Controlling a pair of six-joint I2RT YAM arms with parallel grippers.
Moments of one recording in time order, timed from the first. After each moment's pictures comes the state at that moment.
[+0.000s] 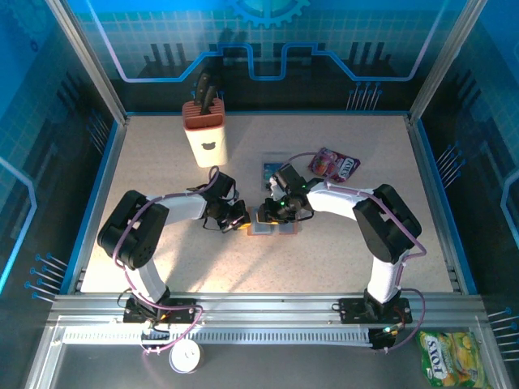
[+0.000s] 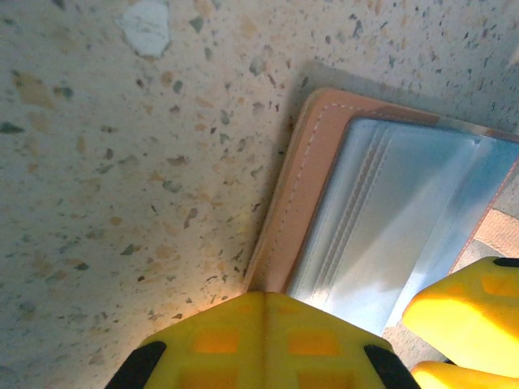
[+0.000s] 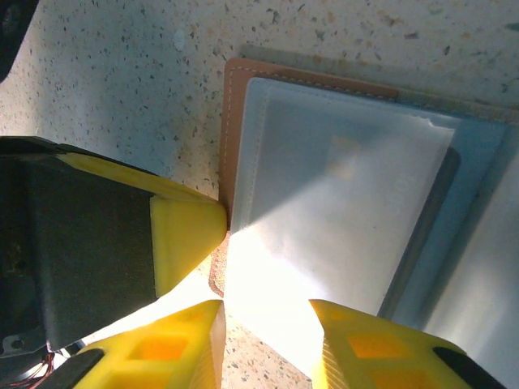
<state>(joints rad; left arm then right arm) -0.44 1.74 0.86 -0.26 0.49 -0.90 0.64 1.84 1.11 -0.38 -0.48 0.61</state>
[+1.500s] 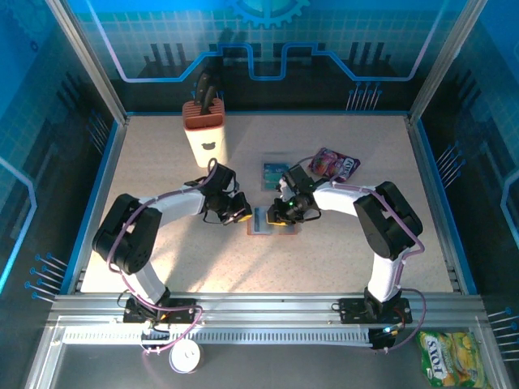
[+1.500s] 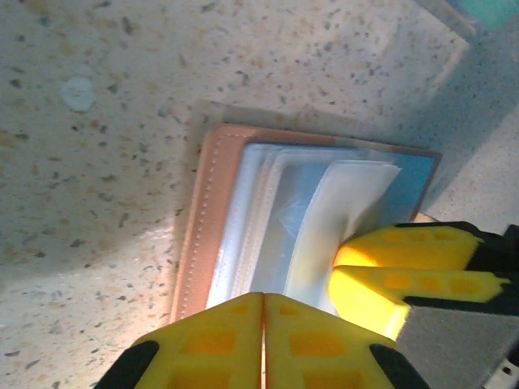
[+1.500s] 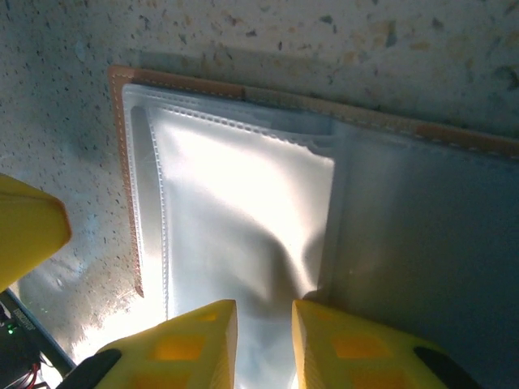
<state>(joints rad) -0.44 1.70 0.94 -0.33 0.47 -0.91 0.56 1.86 1.05 -0.37 -0.50 0.59</state>
